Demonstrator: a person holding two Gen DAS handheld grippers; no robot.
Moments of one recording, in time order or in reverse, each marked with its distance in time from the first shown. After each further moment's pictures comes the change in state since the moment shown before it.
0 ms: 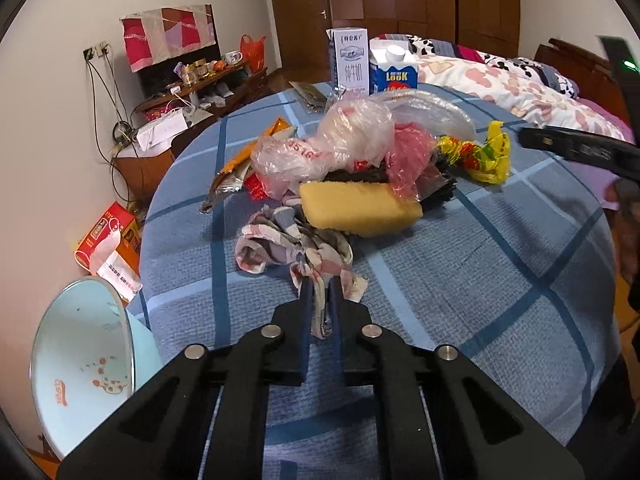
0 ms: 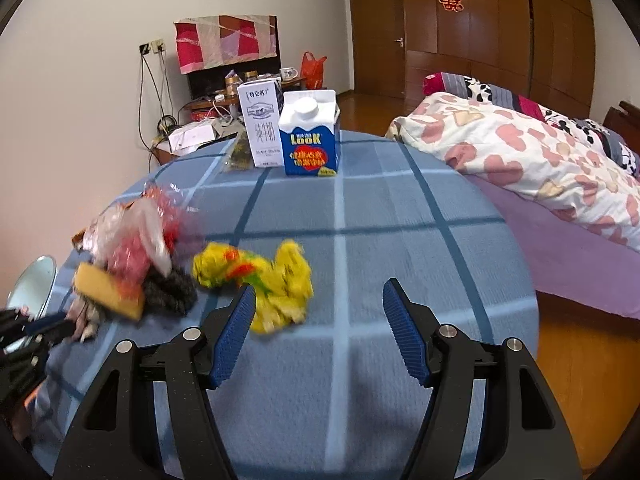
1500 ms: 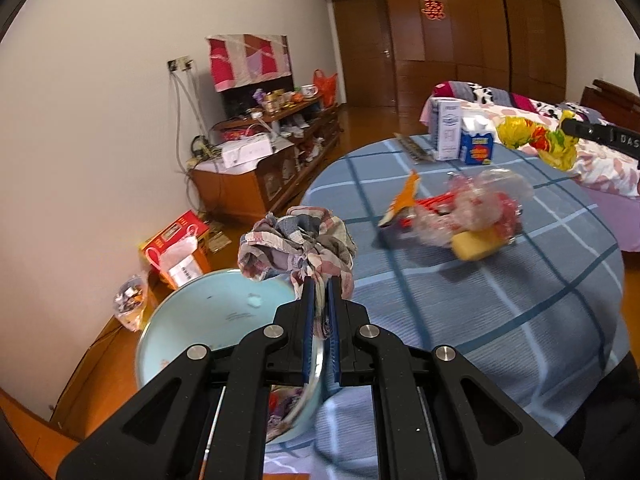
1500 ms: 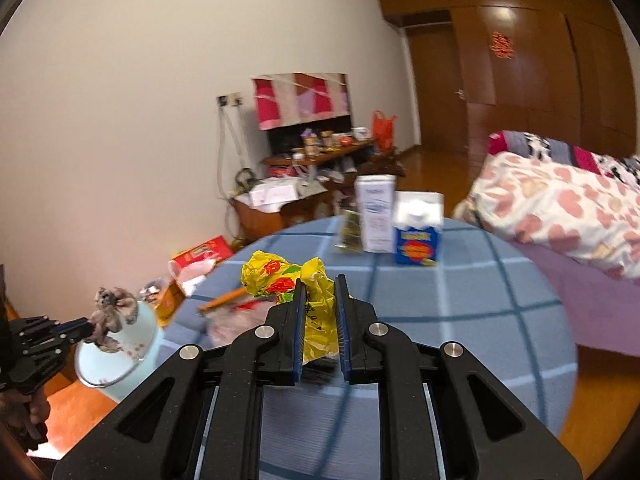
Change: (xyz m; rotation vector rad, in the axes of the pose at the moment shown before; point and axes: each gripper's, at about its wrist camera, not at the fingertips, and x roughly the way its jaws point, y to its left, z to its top) left arm -0.106 0.104 -0.029 -0.112 -0.130 0.205; right arm -0.086 0.080 0.039 -0.072 -0.214 0.273
